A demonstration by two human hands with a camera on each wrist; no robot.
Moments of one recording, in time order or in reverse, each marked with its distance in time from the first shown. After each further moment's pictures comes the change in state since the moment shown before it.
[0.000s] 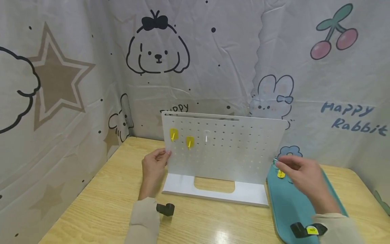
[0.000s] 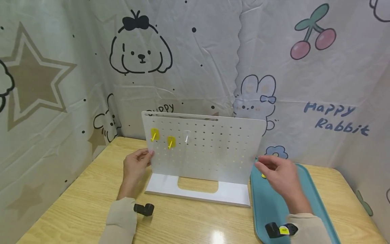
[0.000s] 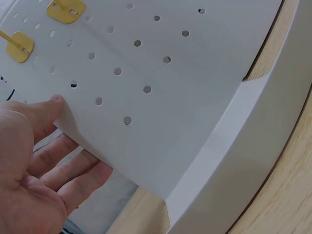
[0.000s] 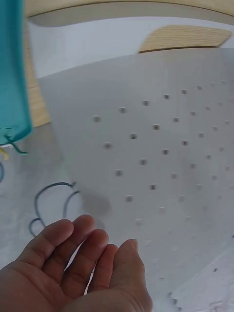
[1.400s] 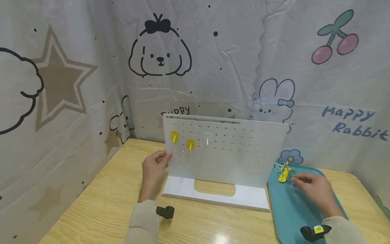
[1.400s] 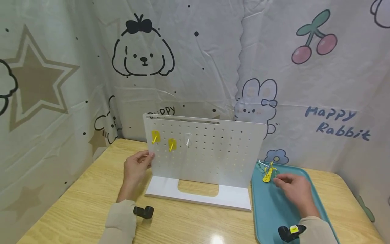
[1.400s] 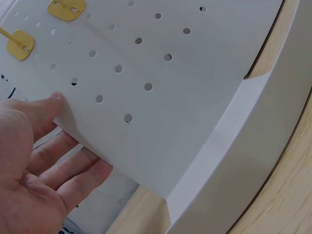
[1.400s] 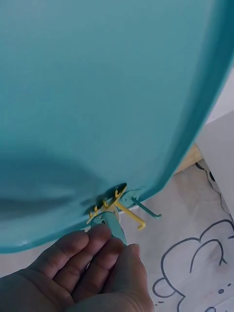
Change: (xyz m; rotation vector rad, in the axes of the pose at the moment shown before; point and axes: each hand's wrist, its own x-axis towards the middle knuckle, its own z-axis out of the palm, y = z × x) left_hand 0.001 -0.001 -0.002 0.003 -0.026 -0.010; right_hand 0.012 0.104 0.007 -0.043 -0.074 0.293
